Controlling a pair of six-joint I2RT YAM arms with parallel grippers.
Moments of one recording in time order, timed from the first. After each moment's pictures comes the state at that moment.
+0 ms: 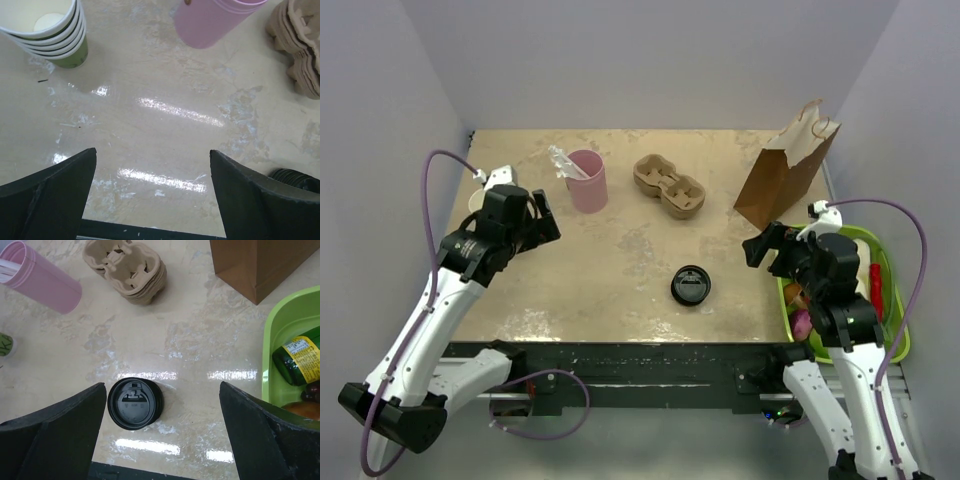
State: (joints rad) left arm -0.38 0.97 1.14 -0.90 -0.33 -0.58; right arm 0.14 0.58 0.84 -0.69 -0.07 0.41
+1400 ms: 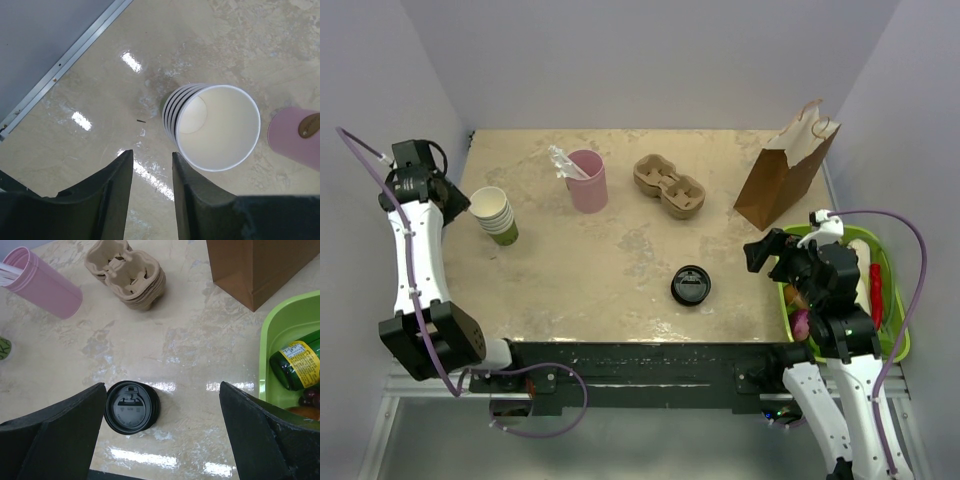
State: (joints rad) left arm 0.35 1.37 1.43 -0.95 -0.14 -0.45; right arm 0.14 0.49 0.76 -0.64 -0.05 0.39
